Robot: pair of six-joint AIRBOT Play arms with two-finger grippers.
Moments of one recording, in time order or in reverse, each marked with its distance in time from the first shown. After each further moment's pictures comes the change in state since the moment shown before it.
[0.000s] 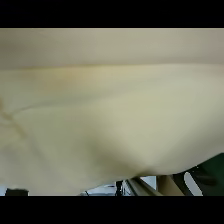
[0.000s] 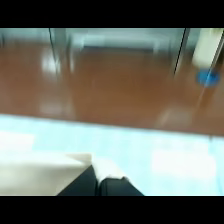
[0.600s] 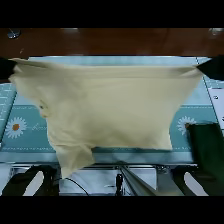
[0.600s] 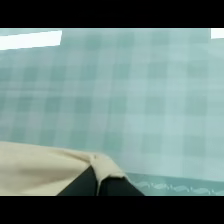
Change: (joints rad) left arm -0.048 -0.331 -0.603 -0.089 0.316 -0.002; right arm 0.000 -0.299 -0.649 0.129 -0.423 -0.044
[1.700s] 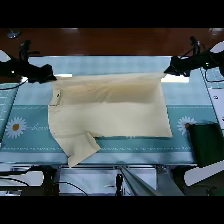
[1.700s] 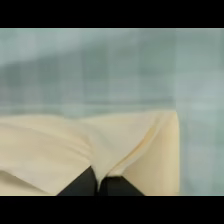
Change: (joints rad) left arm 0.012 -0.700 0.304 -0.137 -0.302 0.045; right arm -0.092 -0.852 0.399 0.241 0.118 -0.077
